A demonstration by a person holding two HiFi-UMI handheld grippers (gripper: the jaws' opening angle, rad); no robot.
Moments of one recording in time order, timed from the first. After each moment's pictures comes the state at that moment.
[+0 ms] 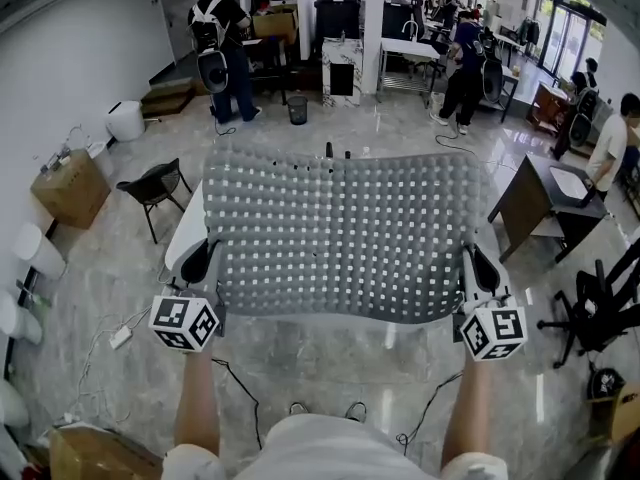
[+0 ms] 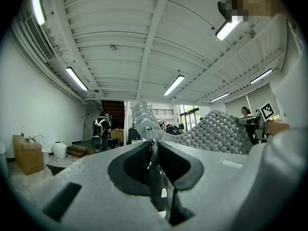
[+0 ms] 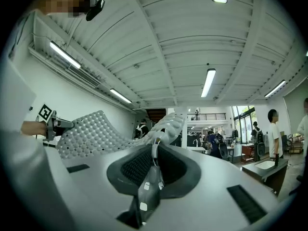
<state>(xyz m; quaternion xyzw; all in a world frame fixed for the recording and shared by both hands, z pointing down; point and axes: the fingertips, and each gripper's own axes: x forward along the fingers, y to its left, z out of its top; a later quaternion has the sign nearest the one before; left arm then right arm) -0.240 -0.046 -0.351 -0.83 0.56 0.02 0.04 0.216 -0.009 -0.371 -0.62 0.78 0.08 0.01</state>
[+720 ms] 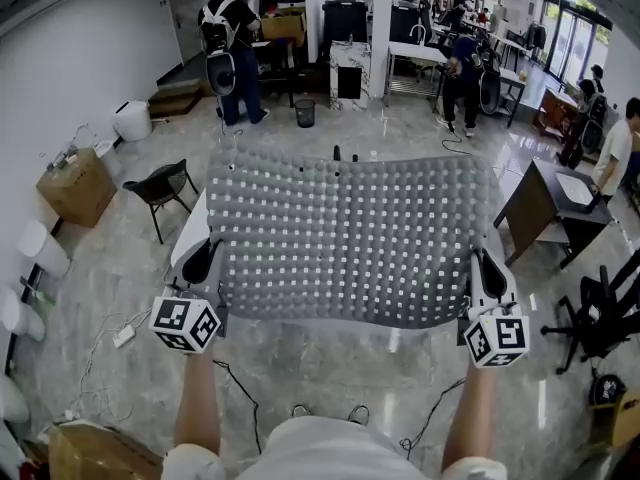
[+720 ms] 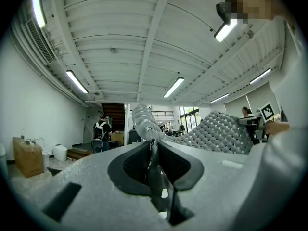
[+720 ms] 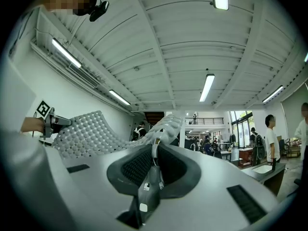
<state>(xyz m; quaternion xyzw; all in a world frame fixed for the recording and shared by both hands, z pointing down) -0.251 -0.042 -0.365 -0.82 0.56 0.03 0.05 0.210 -0.005 -0.382 -0.63 0.77 0.10 0.01</state>
